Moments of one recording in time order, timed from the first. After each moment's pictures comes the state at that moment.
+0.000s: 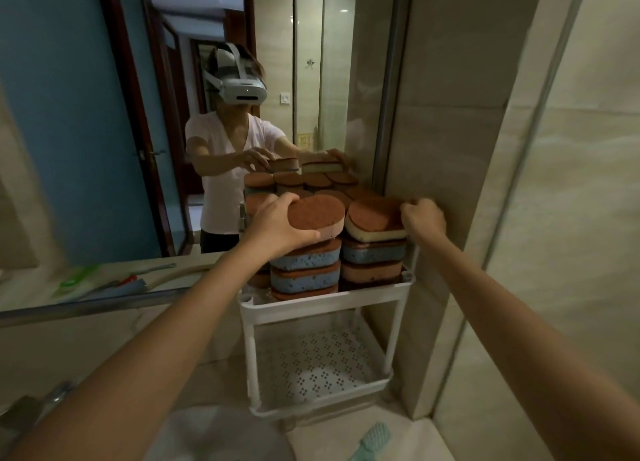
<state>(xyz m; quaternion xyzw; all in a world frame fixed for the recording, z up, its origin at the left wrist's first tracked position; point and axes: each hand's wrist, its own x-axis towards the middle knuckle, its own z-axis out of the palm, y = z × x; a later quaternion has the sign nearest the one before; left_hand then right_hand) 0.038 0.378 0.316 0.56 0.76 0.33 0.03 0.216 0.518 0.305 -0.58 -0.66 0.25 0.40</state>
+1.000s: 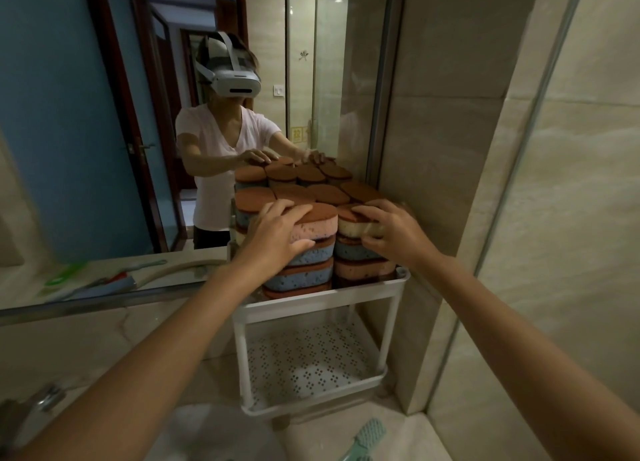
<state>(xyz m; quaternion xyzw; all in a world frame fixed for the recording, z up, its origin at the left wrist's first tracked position) 0.039 0.388 0.287 0.64 0.71 0.28 -0.07 0.220 0.506 0.282 -0.36 -0.90 0.02 0.24</state>
